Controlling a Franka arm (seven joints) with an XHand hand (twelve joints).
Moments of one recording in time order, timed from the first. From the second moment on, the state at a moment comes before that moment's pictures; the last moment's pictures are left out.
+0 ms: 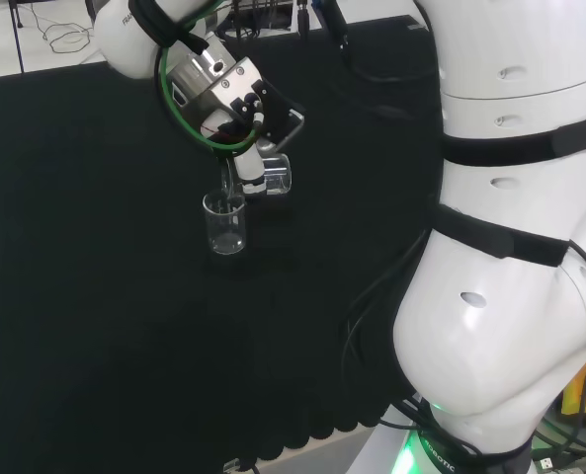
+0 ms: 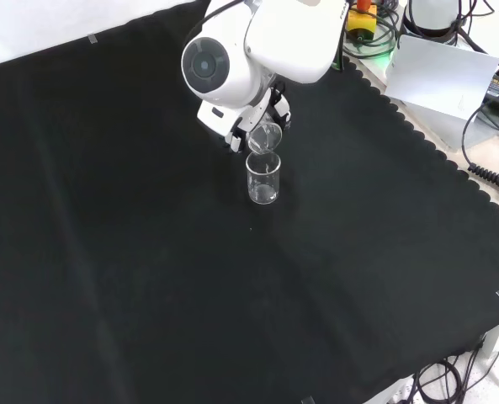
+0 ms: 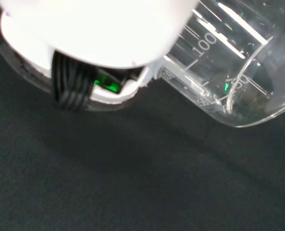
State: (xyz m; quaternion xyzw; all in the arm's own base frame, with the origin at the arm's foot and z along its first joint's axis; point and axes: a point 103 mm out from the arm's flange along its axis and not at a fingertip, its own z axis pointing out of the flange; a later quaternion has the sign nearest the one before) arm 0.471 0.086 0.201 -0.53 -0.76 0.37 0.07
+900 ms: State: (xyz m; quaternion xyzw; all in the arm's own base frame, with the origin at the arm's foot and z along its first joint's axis) arm 0.473 0.100 0.203 -0.52 -0.74 0.43 0.05
